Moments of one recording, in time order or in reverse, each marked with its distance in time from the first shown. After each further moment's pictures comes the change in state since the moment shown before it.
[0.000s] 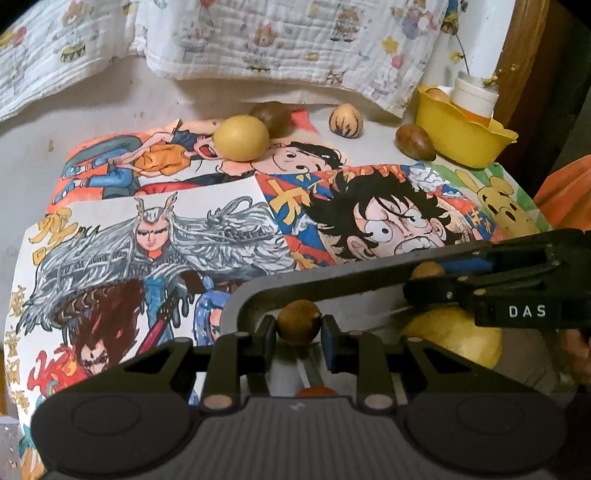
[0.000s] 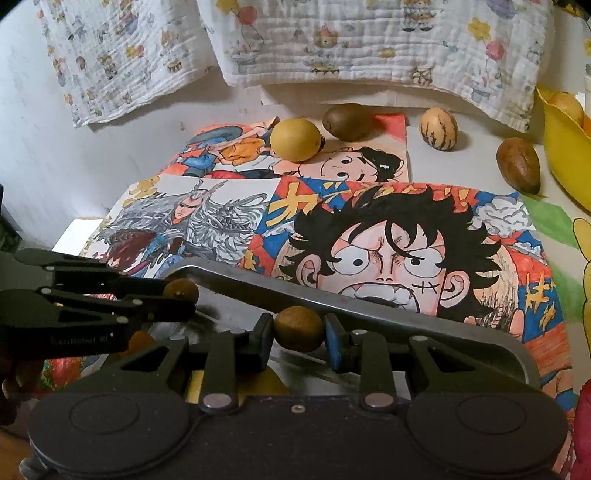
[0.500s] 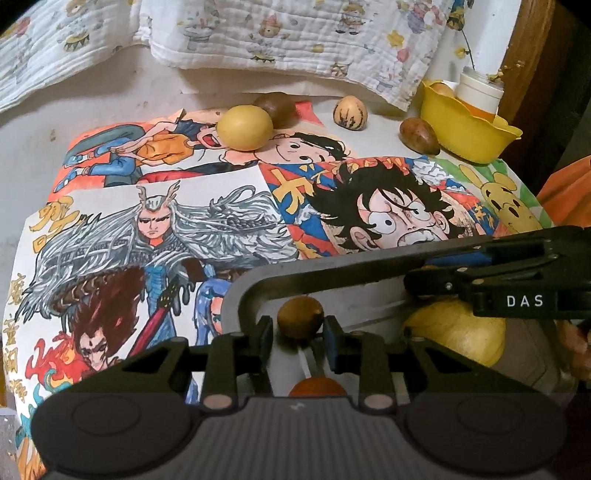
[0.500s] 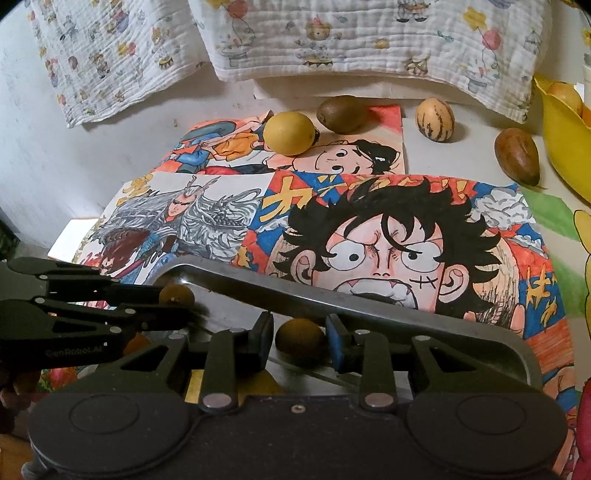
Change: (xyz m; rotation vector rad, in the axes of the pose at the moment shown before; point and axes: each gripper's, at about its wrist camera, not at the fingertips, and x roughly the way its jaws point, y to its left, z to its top) left arm 0.000 0.001 -0.002 -0.017 0.022 0.007; right arm 0.004 -0.003 0.001 0.017 0.014 -0.005
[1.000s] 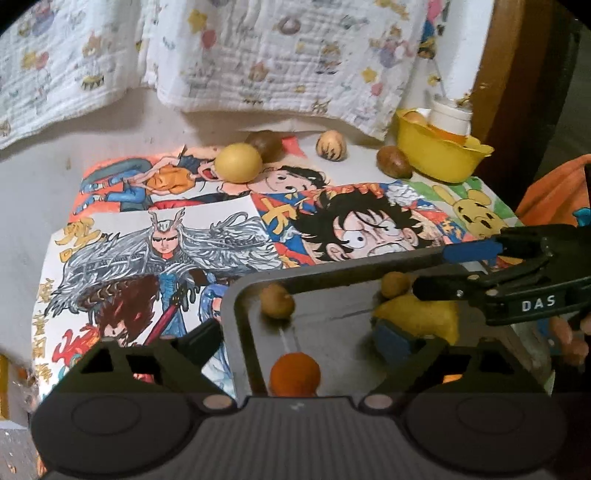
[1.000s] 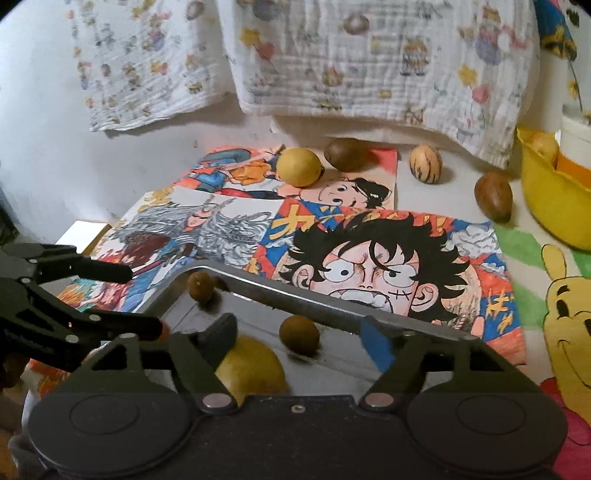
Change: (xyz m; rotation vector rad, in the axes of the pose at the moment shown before) left arm -0.053 -0.015 -0.021 0.036 -0.117 -0.006; right arm -0.054 0.007 -0.021 -0.099 -0.117 -0.015
